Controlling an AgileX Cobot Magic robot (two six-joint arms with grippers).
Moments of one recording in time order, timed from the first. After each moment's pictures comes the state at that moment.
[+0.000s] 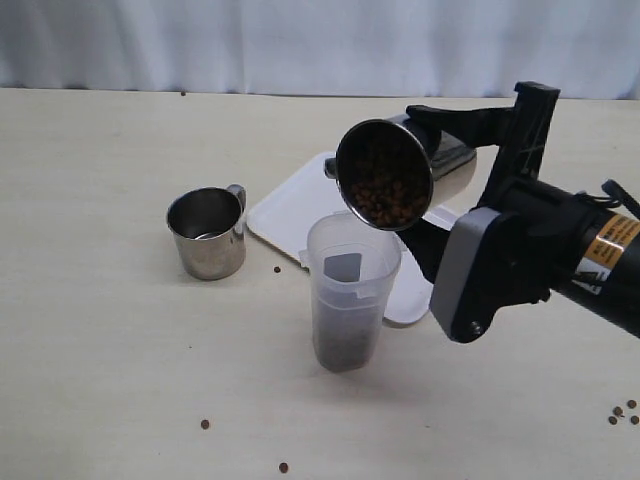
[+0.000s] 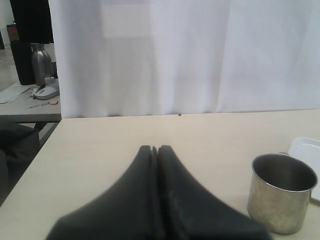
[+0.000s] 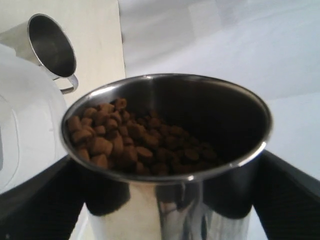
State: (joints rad) left arm 0.09 0.15 0.00 0.39 0.02 -0.33; right arm 0.50 1.25 -0.39 -0.32 -0.63 -1.05
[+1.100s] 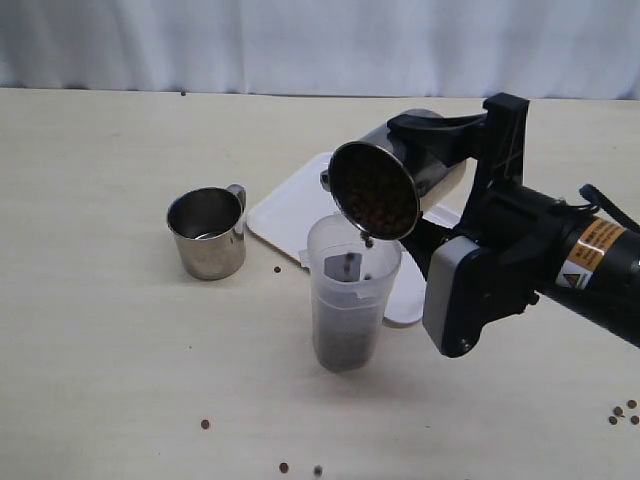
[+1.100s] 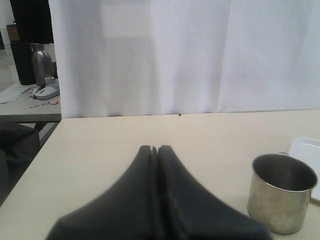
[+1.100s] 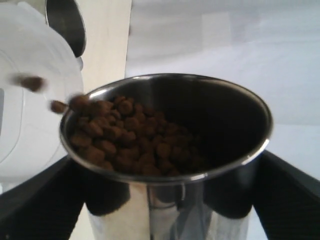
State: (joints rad) left arm 0.09 0.15 0.00 0.39 0.02 -0.33; right arm 0.50 1.31 -0.39 -0.32 -0.68 -1.26
